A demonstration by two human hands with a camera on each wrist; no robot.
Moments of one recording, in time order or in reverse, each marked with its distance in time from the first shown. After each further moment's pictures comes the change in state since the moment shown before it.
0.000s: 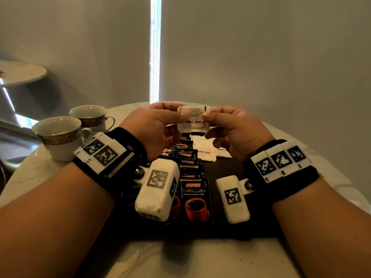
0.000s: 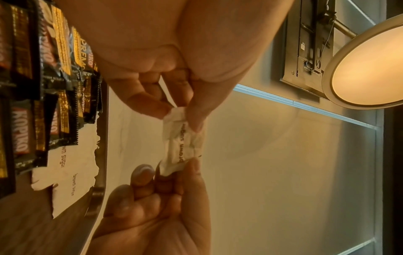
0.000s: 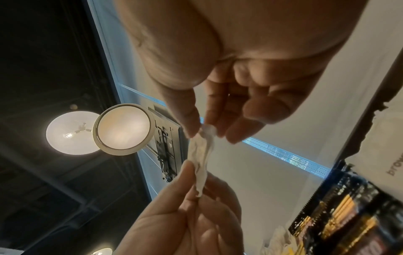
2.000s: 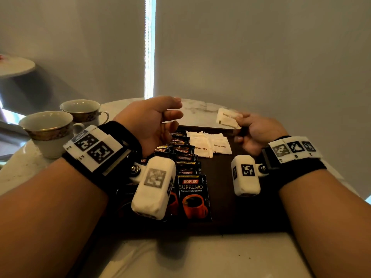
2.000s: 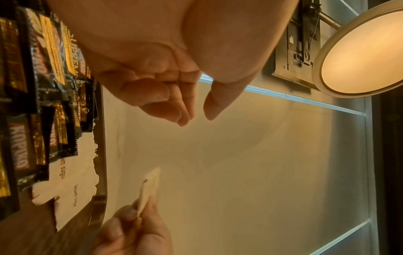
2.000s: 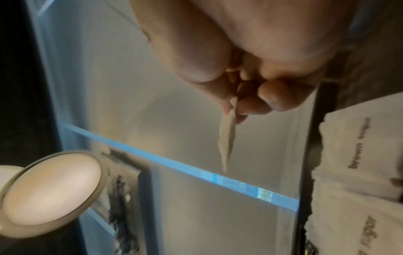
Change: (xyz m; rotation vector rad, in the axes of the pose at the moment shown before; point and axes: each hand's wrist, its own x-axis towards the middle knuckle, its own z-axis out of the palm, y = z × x) left_hand 0.004 0.001 -0.001 0.083 0.016 -0.093; right_hand 0.038 0.026 -0.066 0.088 0.284 0.220
